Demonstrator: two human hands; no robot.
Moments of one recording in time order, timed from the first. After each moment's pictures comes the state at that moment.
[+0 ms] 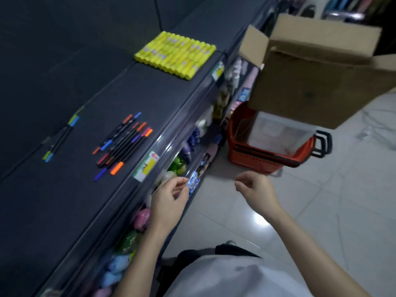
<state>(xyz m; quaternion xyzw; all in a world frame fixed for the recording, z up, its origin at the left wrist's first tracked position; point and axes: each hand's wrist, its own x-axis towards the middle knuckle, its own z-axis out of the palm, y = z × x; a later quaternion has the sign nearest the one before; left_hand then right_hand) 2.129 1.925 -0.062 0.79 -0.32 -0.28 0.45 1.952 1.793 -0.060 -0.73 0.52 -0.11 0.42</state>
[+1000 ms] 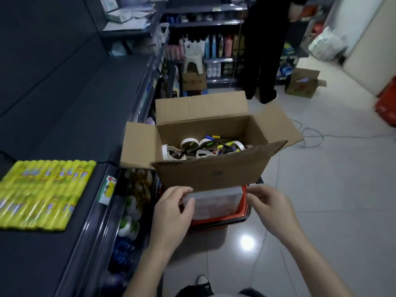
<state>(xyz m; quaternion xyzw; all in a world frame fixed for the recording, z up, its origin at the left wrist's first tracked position) 2.054 1.542 0.005 0.65 -0.63 -0.22 0.36 1.830 1.527 0.003 -0.58 0.68 -0.31 0.34</state>
